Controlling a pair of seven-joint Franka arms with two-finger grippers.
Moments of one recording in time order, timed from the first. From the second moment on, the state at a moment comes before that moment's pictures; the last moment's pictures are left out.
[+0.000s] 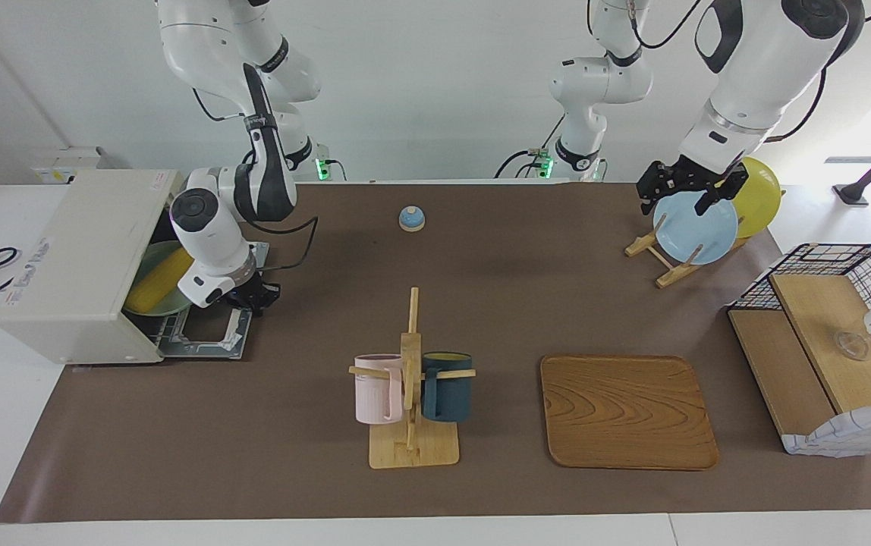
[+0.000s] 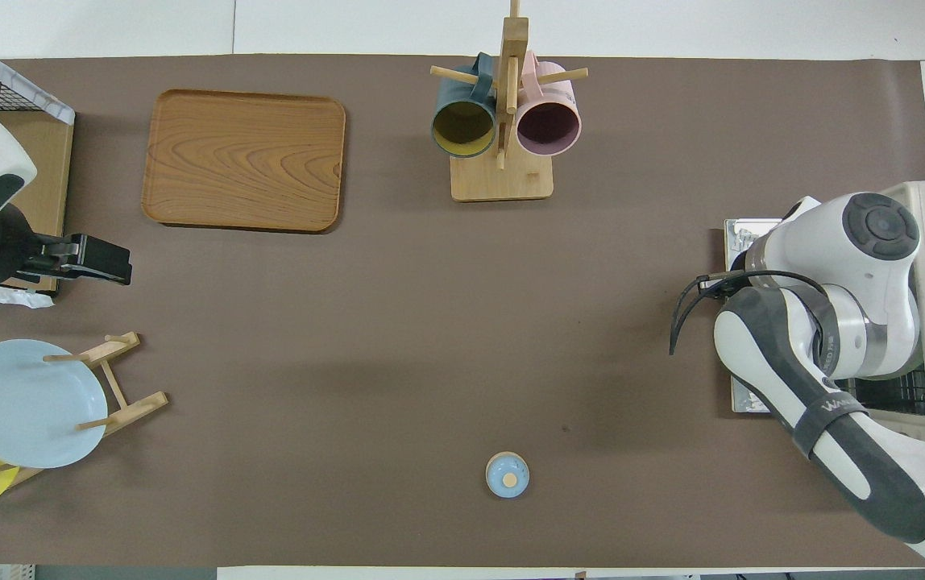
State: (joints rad) left arm -0.08 -0.06 -0.07 -1.70 -0.01 1.59 -0.04; right arm -0.05 0.19 0.09 -2.13 -0.04 2.29 -0.01
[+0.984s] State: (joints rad) left arm -0.08 -0.07 -0.07 -1.72 -0.01 1.59 -0.04; right arm -0.19 0.08 0.07 -2.06 -0.04 1.94 -0.08
